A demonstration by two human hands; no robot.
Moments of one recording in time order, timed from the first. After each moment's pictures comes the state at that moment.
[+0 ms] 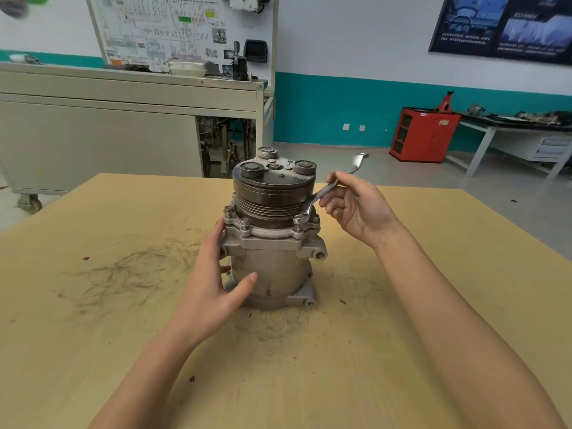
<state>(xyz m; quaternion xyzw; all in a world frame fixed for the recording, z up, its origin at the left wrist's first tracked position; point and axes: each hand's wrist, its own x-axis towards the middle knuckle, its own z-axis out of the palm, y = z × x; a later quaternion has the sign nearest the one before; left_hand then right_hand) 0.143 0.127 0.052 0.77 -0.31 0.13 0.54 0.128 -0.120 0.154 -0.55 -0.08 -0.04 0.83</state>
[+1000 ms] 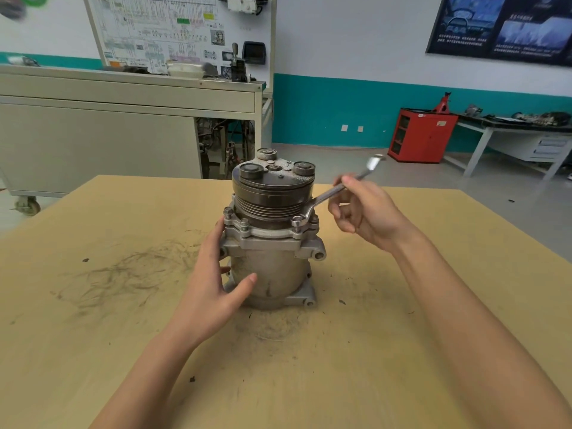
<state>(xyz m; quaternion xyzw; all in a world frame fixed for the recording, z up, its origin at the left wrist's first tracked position) 0.142 0.128 0.051 0.78 -0.31 0.13 0.53 0.116 -0.128 0.154 -0.69 -0.07 -0.09 0.72</state>
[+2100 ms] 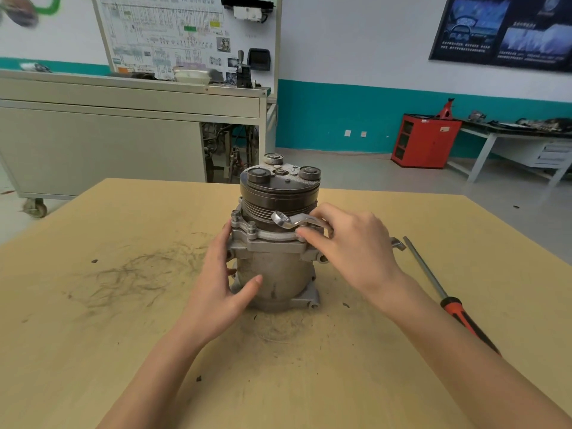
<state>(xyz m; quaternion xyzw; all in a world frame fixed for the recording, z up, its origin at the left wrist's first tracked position) 0.141 0.128 0.052 0.78 -0.31 0.13 0.53 0.065 -0.057 0.155 -0.93 -0.04 -0.35 0.12</state>
